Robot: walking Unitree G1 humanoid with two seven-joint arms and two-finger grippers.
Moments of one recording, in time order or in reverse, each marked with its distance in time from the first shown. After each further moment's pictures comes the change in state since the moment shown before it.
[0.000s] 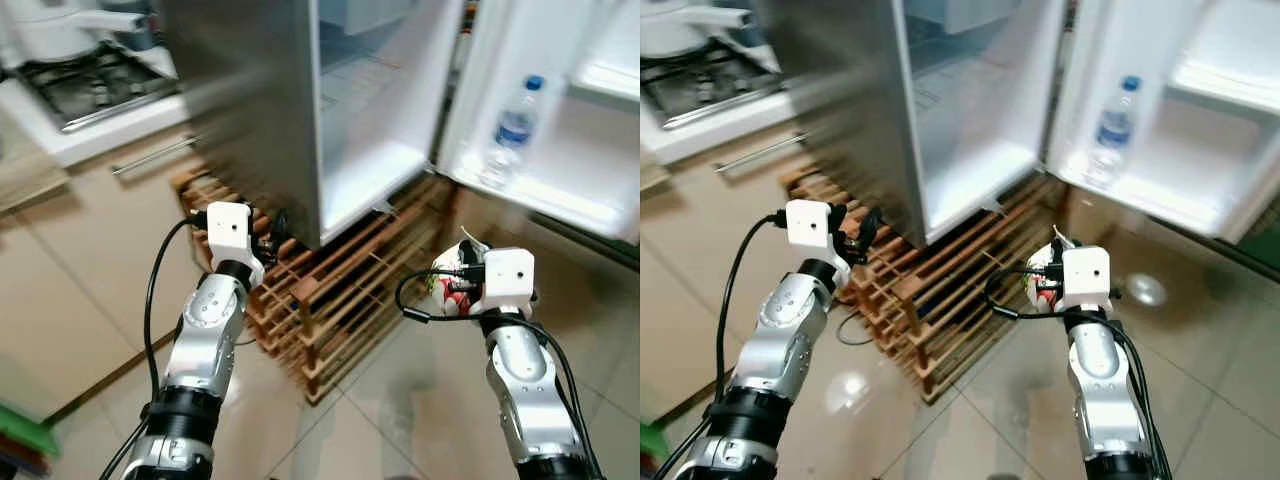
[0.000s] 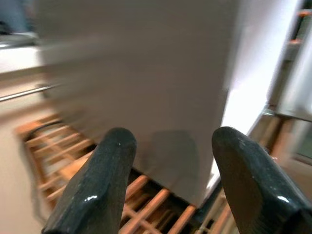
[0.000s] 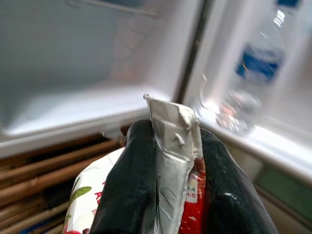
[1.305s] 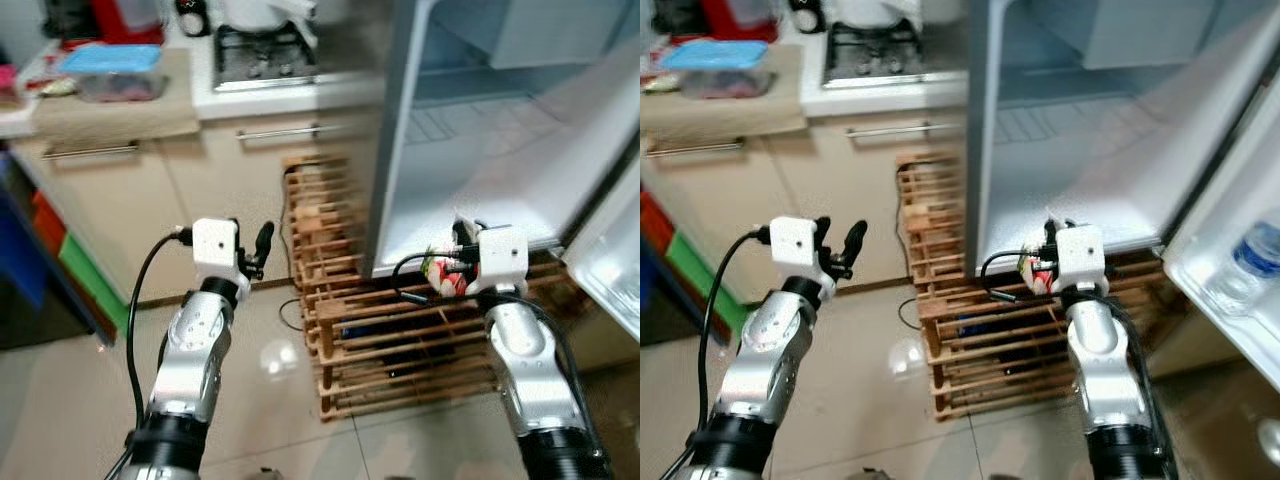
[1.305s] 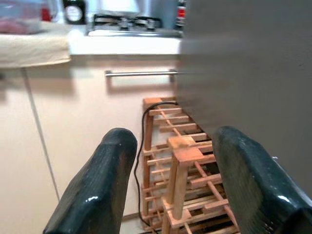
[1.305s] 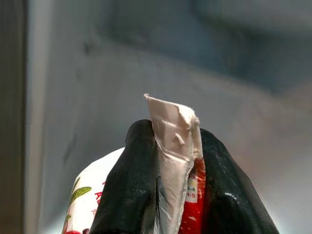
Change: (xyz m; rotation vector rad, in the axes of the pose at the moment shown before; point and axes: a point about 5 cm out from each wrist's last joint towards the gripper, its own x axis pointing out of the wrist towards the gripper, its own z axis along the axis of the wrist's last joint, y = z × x) left arm -0.024 0.011 -0.011 -0.039 -0.023 0.050; right arm 0.035 0.002 0.042 -0.051 -0.123 0.099
